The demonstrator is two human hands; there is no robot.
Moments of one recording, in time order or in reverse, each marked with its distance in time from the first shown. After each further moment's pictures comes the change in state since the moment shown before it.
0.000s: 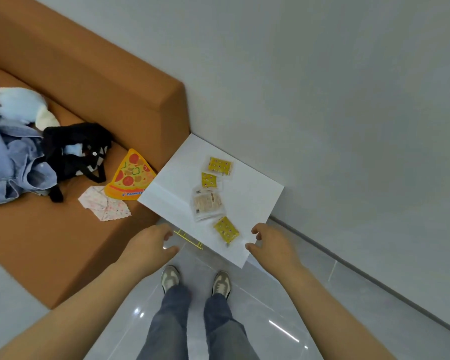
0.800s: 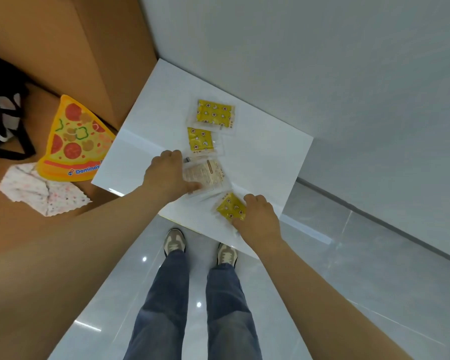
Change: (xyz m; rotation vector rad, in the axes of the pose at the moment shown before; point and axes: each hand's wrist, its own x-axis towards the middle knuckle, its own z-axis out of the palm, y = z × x) left_hand 0.264 -0.020 0.091 0.181 -0.057 0.059; right_hand 0.177 0.022 0.148 -0.066 -0.024 0.185
